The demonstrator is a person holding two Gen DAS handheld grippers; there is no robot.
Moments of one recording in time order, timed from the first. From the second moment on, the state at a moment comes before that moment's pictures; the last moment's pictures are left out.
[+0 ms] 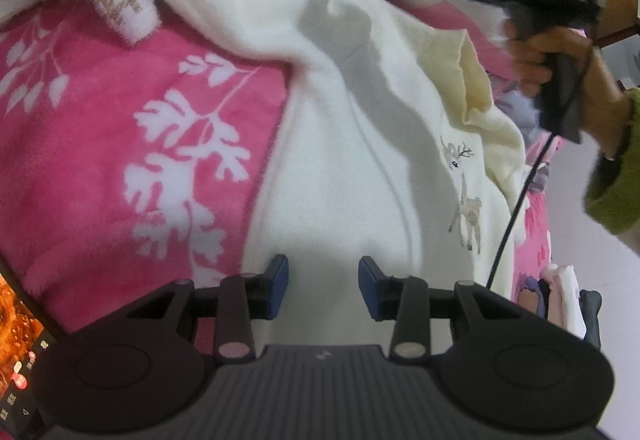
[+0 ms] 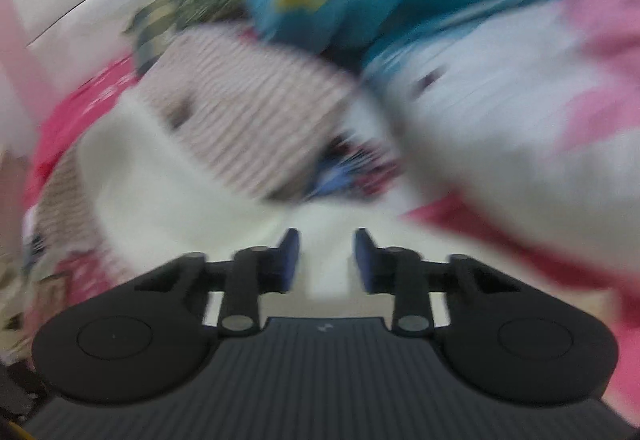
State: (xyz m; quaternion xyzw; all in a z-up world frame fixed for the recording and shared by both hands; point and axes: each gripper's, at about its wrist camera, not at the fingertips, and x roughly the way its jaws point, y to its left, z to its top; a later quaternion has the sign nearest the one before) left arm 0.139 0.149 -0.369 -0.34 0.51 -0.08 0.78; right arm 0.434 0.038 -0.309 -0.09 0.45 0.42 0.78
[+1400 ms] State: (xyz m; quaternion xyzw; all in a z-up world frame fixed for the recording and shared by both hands) left arm 0.146 0.130 -0.348 -0.26 0.52 0.03 0.81; right arm 0.365 -0.135 -0.322 -0.05 0.51 0.24 0.83
